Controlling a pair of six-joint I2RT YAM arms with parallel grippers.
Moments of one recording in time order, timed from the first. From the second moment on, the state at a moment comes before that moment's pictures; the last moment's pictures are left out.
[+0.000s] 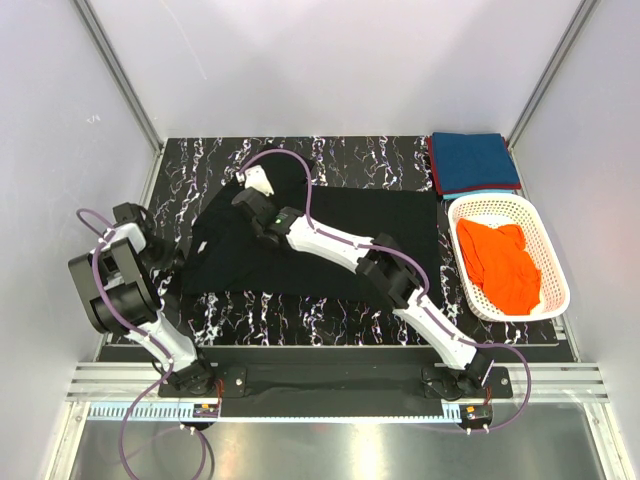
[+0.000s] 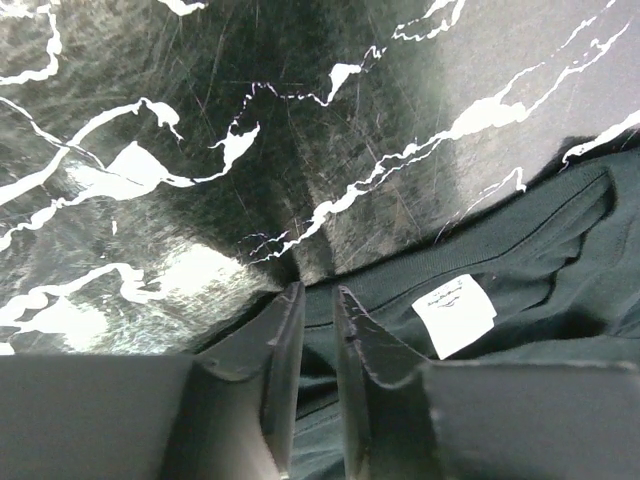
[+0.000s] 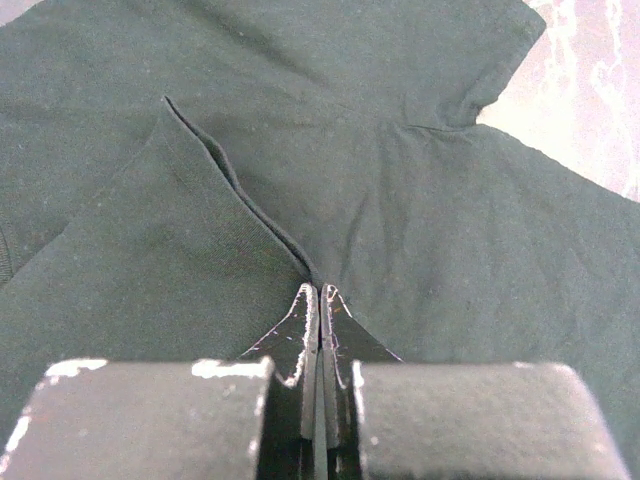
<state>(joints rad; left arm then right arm) 0.47 1.69 0.99 -0.54 0.12 -0.76 0.98 2.55 2.28 -0.38 0.67 0.24</state>
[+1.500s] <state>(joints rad) 0.46 1.24 0.67 -0.51 0.11 -0.62 0.95 2.47 2.12 -0.35 0.61 0.34</state>
